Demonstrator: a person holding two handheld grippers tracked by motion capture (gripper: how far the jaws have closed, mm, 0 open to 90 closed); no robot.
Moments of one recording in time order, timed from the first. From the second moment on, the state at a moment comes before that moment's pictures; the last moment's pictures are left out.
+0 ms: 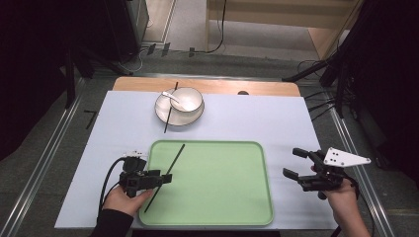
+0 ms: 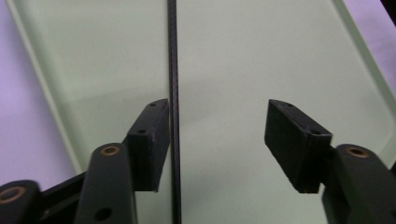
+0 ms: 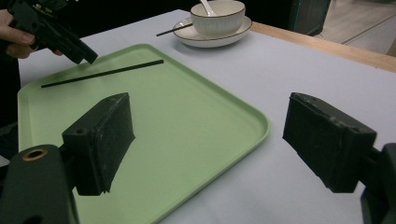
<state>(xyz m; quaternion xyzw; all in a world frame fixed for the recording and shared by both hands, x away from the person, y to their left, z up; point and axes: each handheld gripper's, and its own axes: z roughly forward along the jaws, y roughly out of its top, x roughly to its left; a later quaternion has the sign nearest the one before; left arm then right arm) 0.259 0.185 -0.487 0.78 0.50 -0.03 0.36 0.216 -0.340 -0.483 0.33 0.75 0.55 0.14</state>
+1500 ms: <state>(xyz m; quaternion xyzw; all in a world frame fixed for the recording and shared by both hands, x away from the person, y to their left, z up) 0.437 0.168 -0.443 0.80 0.49 0.03 0.34 0.211 -0.345 -0.483 0.34 0.75 0.55 0.15</state>
